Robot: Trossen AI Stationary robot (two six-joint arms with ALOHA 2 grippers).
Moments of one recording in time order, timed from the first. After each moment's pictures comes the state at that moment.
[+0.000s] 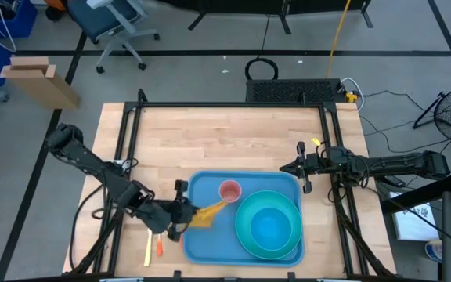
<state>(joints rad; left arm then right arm) -0.63 1.39 1.01 -0.35 -0.55 -0.06 -0.09 0.49 0.02 0.42 -0.15 -0.01</state>
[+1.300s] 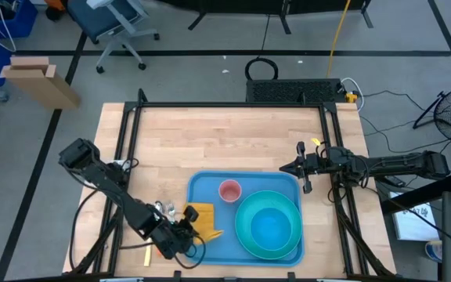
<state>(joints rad) -0.73 1.65 0.99 -0.28 -0.36 0.11 -0.09 0.49 0.02 0.42 -0.15 -0.01</state>
